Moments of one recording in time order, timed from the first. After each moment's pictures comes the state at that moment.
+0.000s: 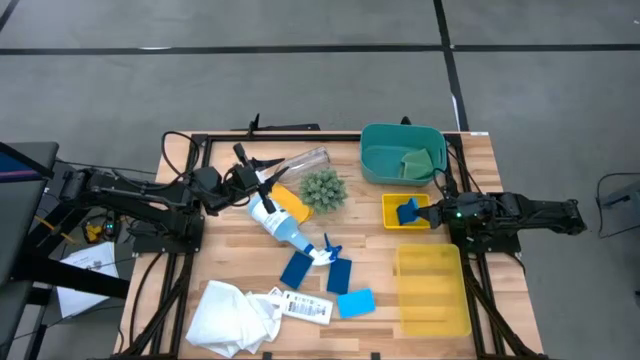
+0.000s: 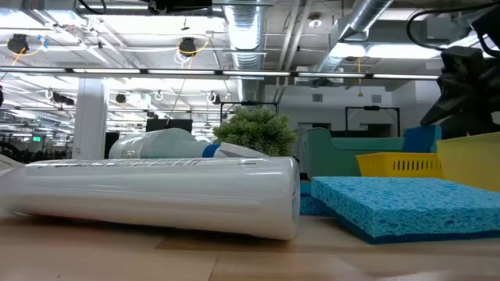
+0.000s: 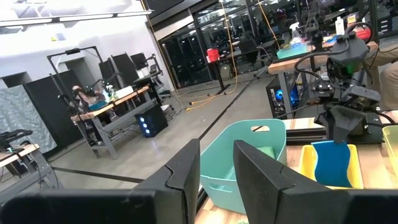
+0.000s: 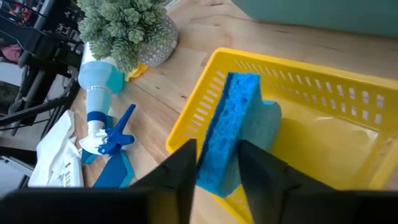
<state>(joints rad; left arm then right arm) -0.05 1.01 0.69 0.43 -0.59 0.38 0.02 0.04 0.22 -0.78 0.29 1.07</state>
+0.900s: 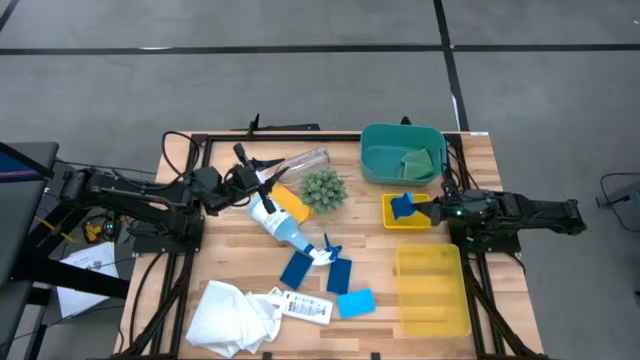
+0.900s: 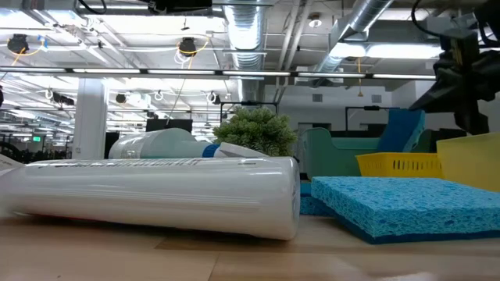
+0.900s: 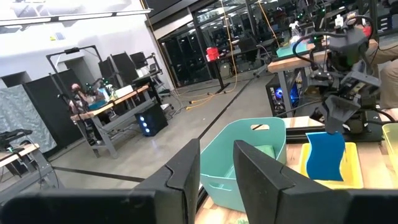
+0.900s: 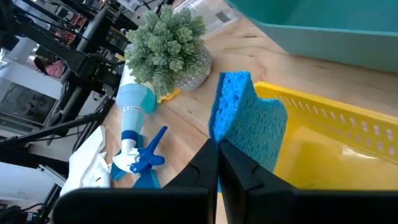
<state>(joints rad) -0.05 1.01 0.69 0.42 -0.59 0.38 0.02 0.04 0.22 -0.63 0.32 1.01</state>
